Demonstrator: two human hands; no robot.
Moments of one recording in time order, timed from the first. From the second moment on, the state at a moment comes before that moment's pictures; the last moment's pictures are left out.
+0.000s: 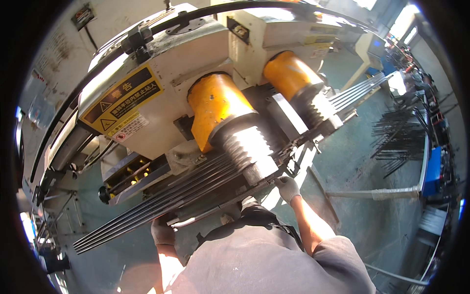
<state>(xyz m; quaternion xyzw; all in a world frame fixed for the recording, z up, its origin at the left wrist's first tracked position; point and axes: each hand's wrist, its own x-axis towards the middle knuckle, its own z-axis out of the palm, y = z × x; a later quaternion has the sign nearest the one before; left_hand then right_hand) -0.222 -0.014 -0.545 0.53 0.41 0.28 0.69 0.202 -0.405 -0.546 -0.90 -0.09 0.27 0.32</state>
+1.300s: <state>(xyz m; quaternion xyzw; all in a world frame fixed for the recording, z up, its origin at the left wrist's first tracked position) -0.091 -0.084 -0.062 0.44 0.19 0.65 0.59 0.274 -0.319 -0.299 -0.45 0.04 0.22 0.86</state>
